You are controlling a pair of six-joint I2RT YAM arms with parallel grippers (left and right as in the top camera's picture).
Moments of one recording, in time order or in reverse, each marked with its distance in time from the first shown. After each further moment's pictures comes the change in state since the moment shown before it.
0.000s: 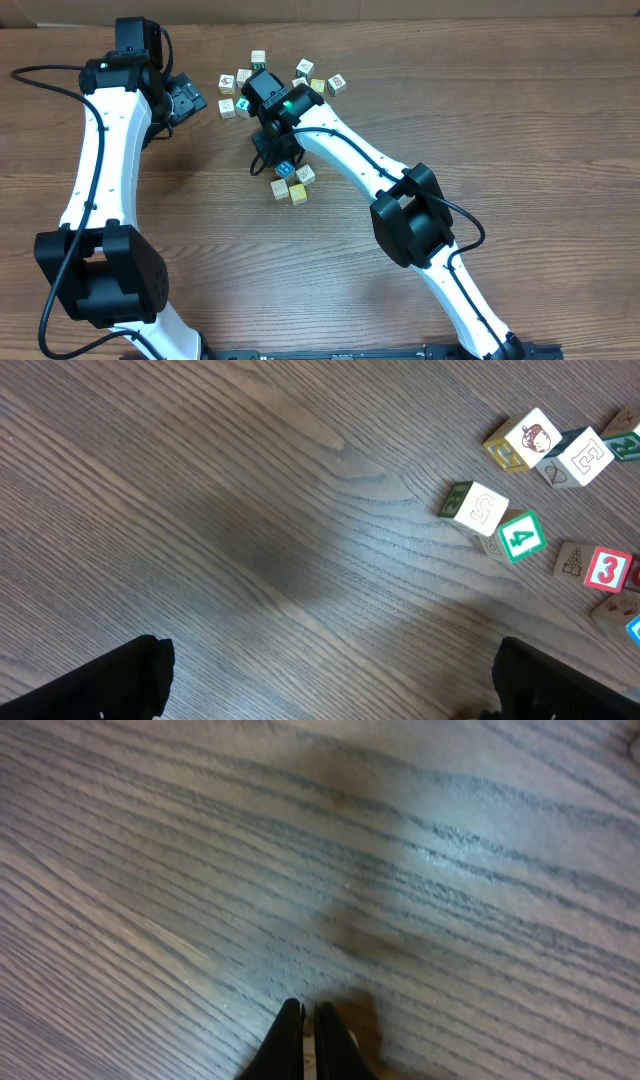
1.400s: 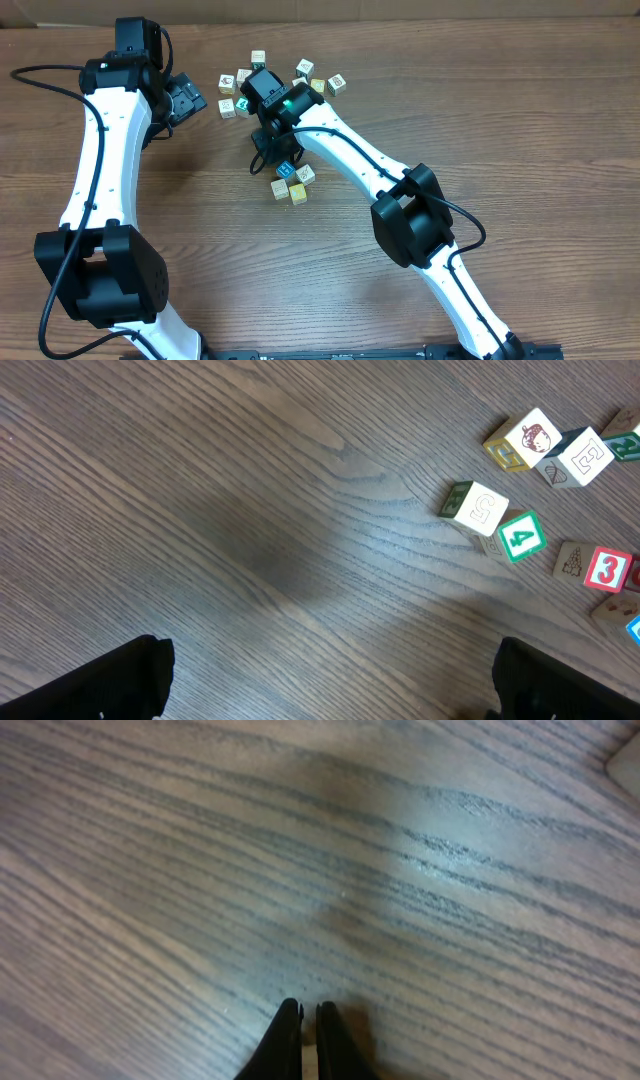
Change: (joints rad) left arm 0.000 0.000 0.000 0.000 0.000 0.000; right arm 0.000 0.000 0.019 -0.006 0.008 0.001
